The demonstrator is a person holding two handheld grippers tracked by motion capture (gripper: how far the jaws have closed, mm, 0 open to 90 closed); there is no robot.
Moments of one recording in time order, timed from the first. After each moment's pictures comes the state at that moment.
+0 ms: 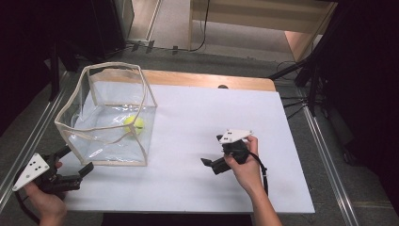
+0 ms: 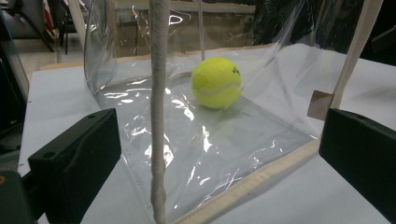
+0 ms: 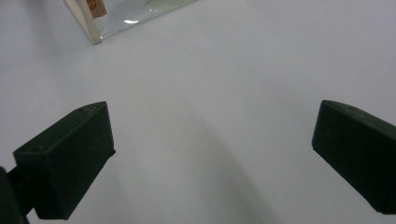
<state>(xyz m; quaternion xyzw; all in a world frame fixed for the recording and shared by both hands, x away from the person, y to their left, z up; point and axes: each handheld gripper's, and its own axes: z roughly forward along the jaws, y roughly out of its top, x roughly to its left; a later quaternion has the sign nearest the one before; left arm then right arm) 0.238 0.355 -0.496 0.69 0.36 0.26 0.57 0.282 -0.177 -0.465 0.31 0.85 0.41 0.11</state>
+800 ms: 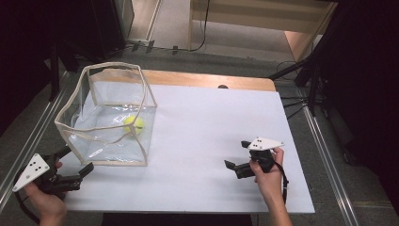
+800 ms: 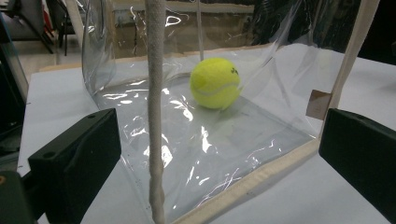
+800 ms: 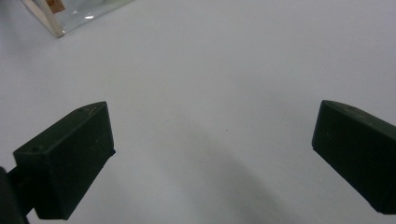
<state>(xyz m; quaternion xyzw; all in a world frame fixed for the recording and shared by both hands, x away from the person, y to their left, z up) 0.237 0.355 -0.496 0.70 0.35 0.26 0.57 0.256 -0.246 -0.483 0.39 0.80 0.44 0.13</state>
